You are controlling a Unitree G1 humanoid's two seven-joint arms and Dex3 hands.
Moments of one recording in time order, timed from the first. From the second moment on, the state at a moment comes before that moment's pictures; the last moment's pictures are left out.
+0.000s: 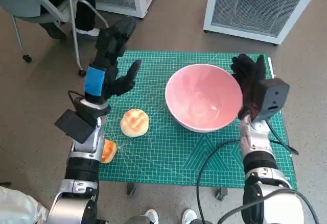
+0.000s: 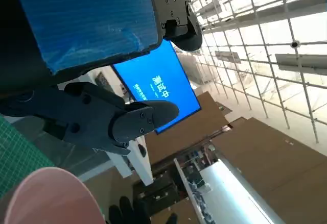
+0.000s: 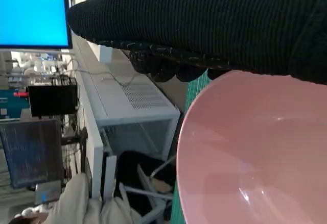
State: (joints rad) left arm -0.65 0.20 0.09 0.53 -0.08 -0.65 -0.24; right arm -0.93 -0.14 -0.30 1.31 0.07 -0.43 0.04
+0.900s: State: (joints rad) left arm -0.54 0.35 0.15 0.39 -0.10 -0.60 -0.31; right arm -0.97 -0.18 -0.25 1.27 0.03 -0.56 0.06
